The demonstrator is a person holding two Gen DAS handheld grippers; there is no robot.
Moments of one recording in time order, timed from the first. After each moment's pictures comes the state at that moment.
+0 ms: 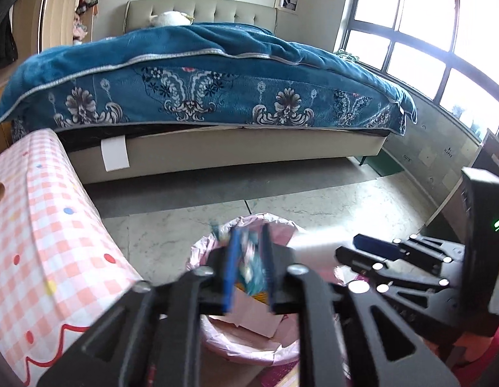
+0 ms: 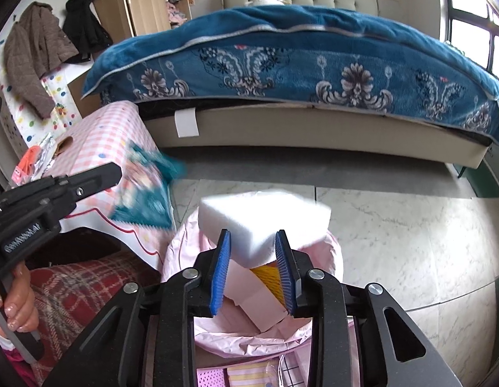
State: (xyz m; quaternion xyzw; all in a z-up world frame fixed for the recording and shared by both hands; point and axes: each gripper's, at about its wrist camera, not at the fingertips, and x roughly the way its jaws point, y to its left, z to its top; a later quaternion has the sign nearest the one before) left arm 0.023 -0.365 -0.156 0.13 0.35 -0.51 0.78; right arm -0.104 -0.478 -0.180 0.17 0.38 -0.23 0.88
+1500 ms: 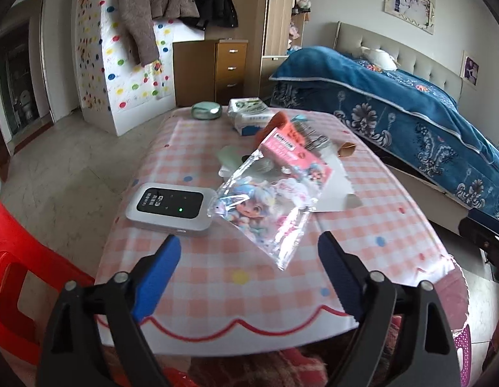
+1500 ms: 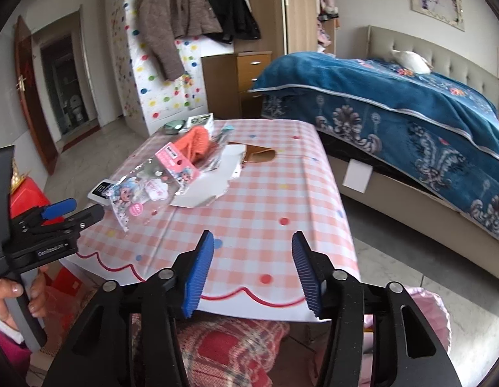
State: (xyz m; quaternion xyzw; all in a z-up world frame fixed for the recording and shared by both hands) left arm 0.131 -0.008 -0.120 0.02 0.36 -0.13 0.92; right arm 0.050 -0.236 -0.092 0.03 0.34 0.01 0.94
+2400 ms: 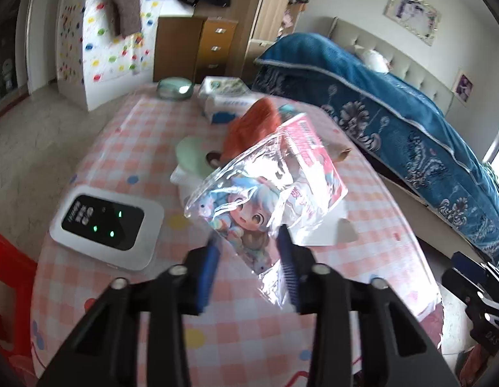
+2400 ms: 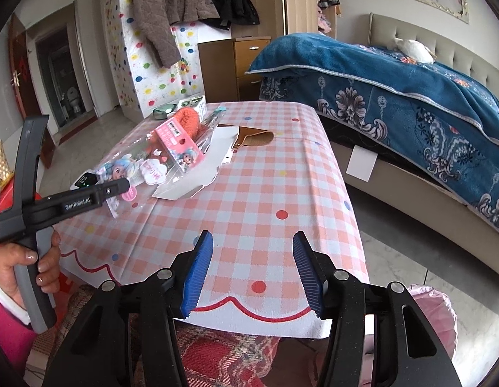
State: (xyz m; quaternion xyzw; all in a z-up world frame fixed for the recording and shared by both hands) left arm 0.176 -0.032 -0.135 -0.03 0.38 -0.18 0.90; right arm 0.070 -0.249 -0.116 0.04 0.37 0.01 0.93
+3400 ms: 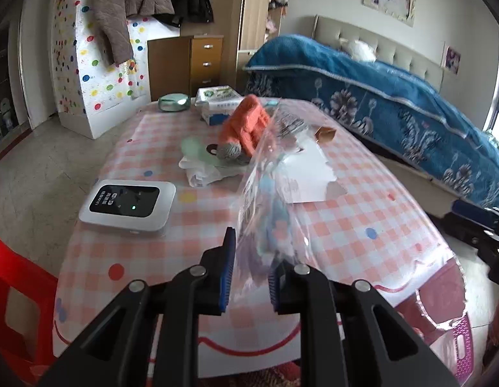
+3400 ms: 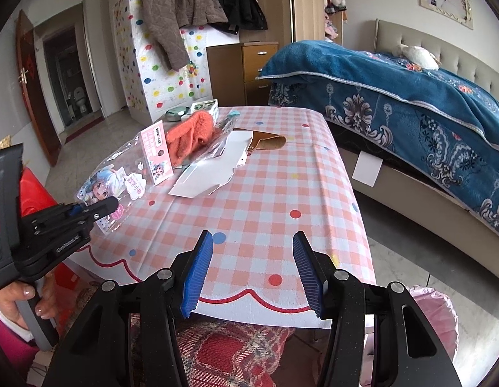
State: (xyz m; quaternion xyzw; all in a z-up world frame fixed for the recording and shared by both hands) left arm 0.134 -0.033 -0.141 0.04 0.36 -0.17 0.92; right arm 0.061 -0.237 -0.109 0.03 0.36 0.02 0.93
